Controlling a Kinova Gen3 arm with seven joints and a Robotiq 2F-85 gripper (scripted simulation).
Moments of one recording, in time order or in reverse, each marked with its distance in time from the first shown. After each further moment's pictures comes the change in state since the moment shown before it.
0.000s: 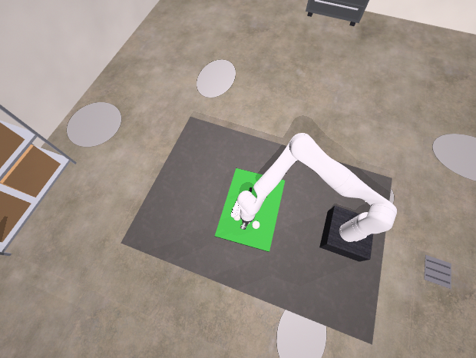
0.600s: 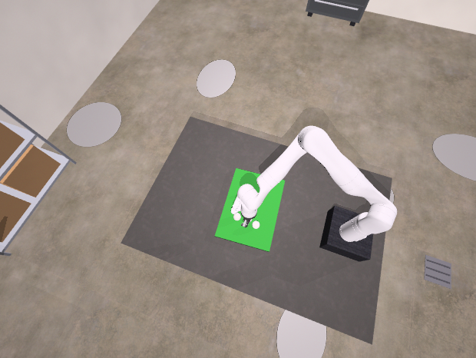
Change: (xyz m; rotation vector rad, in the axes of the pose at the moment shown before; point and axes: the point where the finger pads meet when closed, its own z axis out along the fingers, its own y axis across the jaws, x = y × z) arm -0.009 -0.005 -0.082 0.003 -0.022 -0.007
